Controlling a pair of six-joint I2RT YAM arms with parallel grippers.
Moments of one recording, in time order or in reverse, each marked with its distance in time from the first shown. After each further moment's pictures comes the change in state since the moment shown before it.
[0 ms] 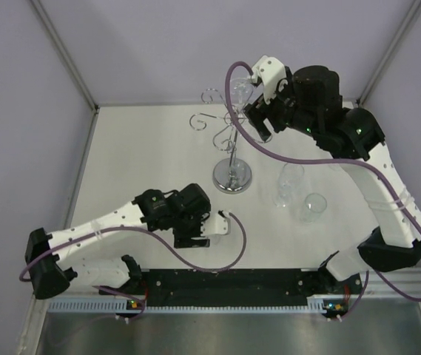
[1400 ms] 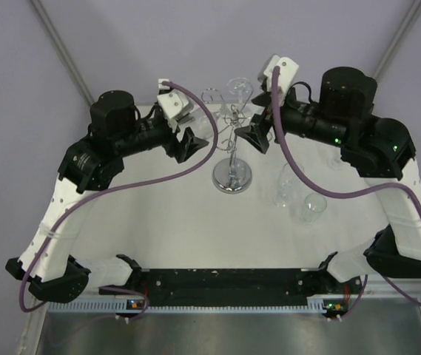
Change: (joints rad) left arm 0.457 0.054 0.816 0.198 0.339 -0.243; right arm 0.103 -0.075 0.135 0.001 -0.267 0.064
